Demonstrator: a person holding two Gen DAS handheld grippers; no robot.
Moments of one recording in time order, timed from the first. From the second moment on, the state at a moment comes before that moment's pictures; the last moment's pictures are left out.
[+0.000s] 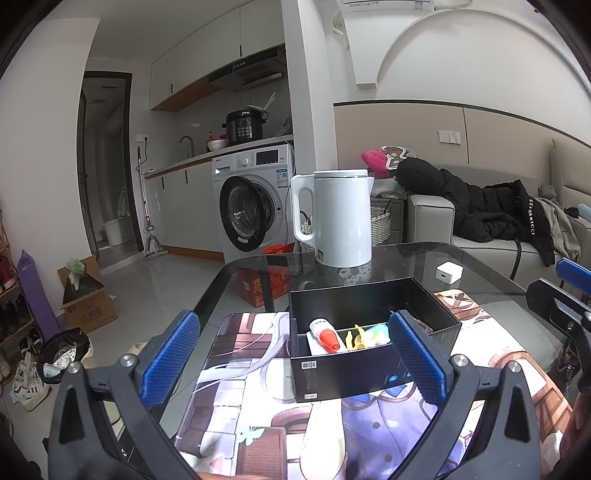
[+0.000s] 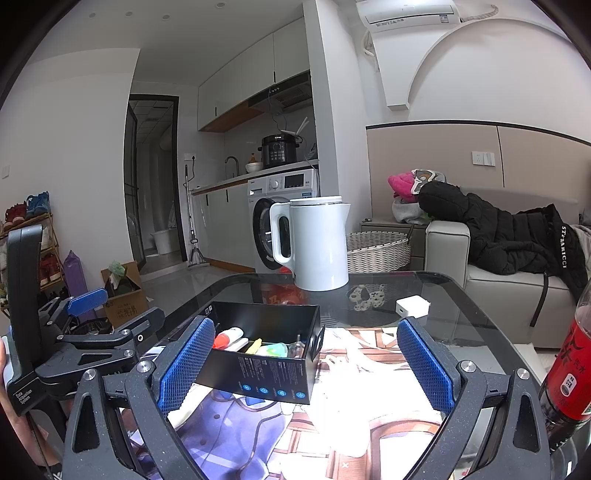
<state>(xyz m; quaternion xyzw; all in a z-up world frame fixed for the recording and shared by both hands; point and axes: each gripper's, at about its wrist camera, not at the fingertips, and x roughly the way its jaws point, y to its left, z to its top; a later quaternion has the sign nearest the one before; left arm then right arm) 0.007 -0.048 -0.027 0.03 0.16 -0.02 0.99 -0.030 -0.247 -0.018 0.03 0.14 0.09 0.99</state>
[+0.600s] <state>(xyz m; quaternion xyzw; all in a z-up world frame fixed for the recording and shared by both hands) 0.008 -0.049 -0.028 0.04 0.16 -0.02 0.99 -0.030 -0.248 -0.018 0.03 0.14 0.09 0.99</state>
